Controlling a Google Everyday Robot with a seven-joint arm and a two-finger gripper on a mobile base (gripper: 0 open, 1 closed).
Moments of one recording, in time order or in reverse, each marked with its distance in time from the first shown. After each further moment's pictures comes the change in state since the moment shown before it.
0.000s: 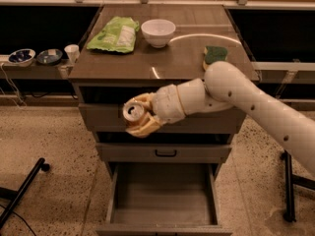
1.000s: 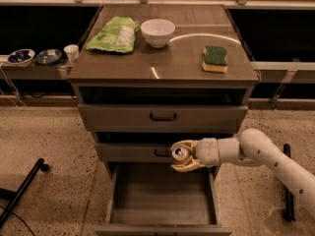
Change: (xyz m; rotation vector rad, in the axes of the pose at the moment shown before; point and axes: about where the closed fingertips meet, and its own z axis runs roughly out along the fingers) arm 0.237 0.075 -0.050 0.151 -0.018 0.136
